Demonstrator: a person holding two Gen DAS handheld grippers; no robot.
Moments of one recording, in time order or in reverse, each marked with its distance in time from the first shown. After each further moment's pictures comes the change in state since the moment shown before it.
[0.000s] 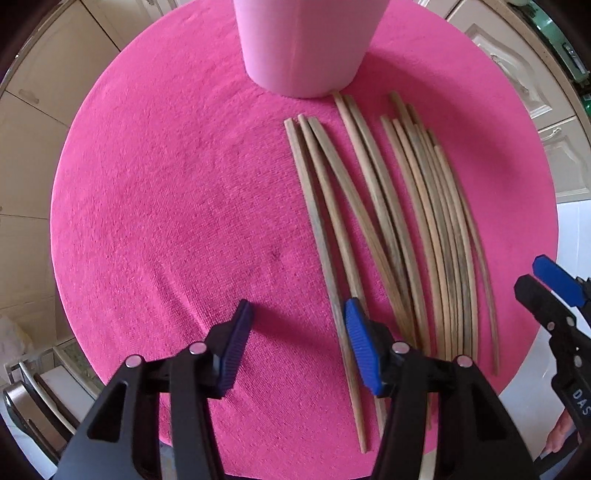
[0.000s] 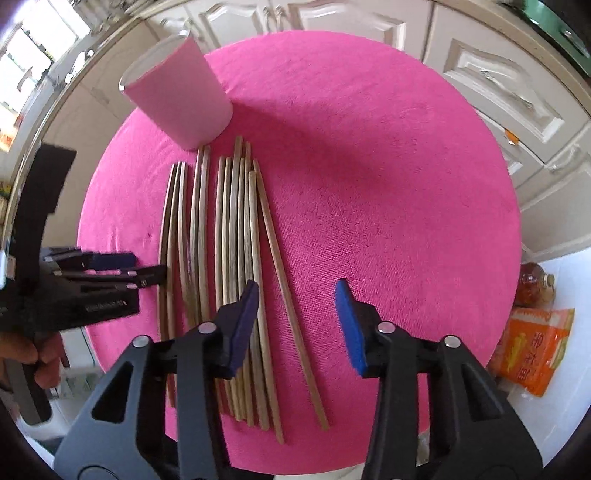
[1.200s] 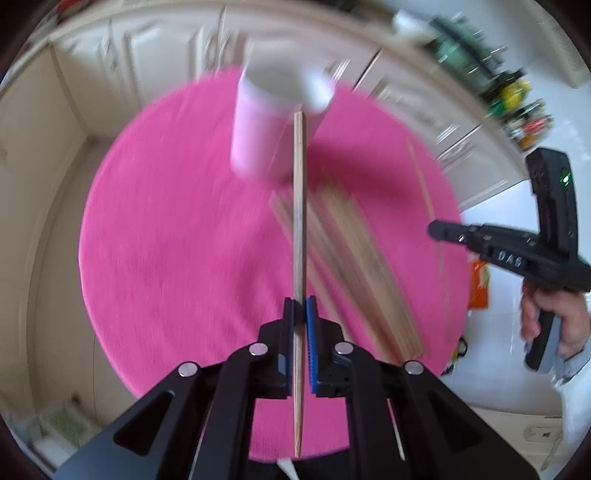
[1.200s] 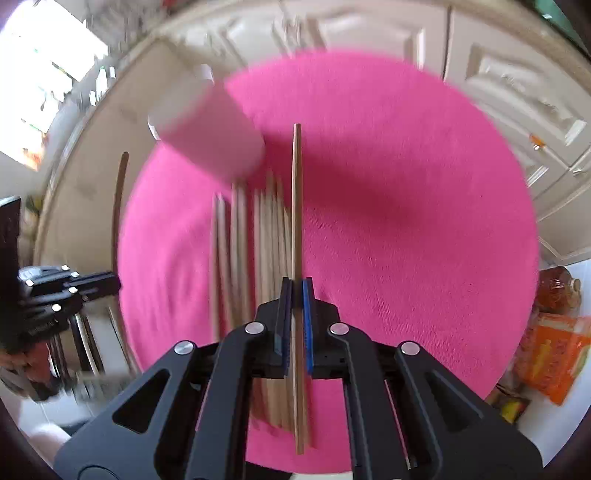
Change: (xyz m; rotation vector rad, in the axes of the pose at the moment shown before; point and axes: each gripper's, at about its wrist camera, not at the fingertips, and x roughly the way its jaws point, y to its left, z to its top) left arm -0.133 0.075 -0.018 0.193 -0.304 -0.263; right arm -0.038 -0.006 0.034 0.069 -0.087 0.157
